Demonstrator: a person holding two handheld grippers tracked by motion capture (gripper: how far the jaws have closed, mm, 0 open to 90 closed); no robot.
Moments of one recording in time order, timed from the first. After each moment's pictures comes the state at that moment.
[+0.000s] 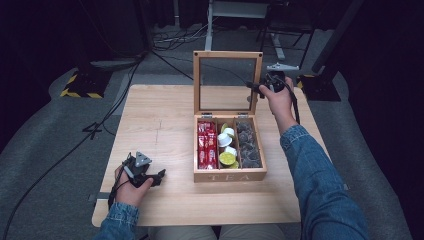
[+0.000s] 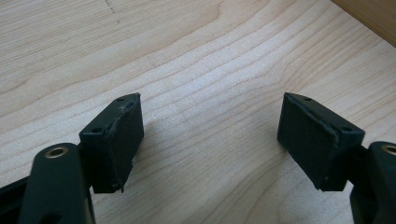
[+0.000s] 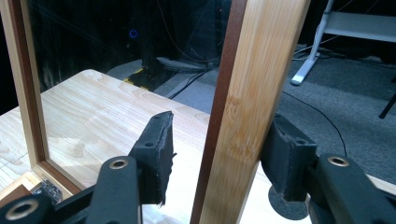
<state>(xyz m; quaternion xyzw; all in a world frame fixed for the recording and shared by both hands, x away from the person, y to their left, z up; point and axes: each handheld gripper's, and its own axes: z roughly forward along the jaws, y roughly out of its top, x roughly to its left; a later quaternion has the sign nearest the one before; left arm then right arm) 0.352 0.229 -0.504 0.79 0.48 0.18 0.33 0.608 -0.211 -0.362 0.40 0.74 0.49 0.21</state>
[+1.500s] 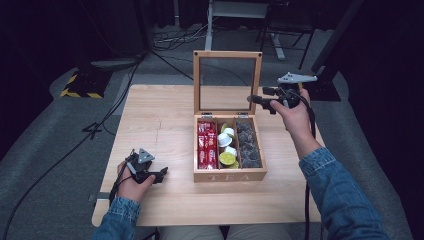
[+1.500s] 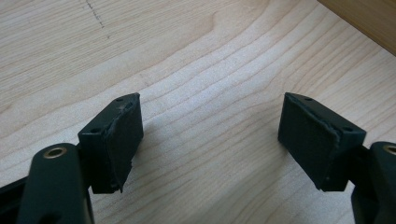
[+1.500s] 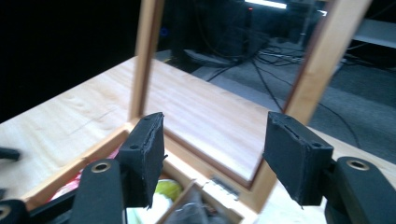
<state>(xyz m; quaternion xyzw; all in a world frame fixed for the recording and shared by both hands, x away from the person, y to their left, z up) 0.363 0.225 -0.504 0.80 0.46 0.18 0.34 0.509 -0.219 -0.319 0.34 0.77 0.49 0.19</state>
